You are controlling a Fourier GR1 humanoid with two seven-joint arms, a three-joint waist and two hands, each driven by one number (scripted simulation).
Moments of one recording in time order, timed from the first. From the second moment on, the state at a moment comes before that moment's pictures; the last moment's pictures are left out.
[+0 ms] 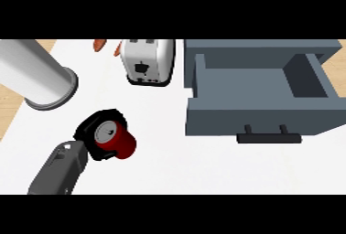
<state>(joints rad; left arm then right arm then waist) -0.50 0.19 0.16 -0.53 0.09 -0.78 -0.35 0.46 -0.01 -0.75 -2.25 -0.56 0.55 0.23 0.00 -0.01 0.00</state>
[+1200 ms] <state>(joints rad) -0.50 0.00 0.05 -1.32 0.26 0.15 0.03 0.48 -0.01 -0.71 -2.30 -0.56 0.48 0.24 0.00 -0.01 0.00</state>
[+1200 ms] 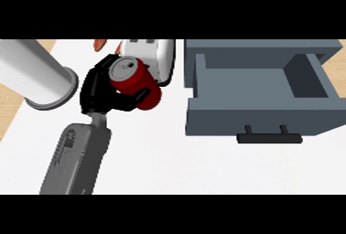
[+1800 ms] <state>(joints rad) -0.72 0.00 -0.06 -1.33 0.23 0.37 0.17 0.47 -0.02 -0.71 -2.30 -0.58 0.48 0.26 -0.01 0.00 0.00</state>
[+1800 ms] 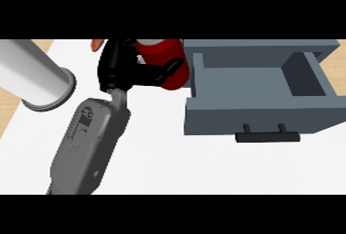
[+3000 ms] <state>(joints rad) -1.25 0.00 -0.24 -0.81 0.49 0.63 0.06 0.42 -0.01 -0.67 -2.29 -0.54 0.46 0.26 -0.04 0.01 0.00</state>
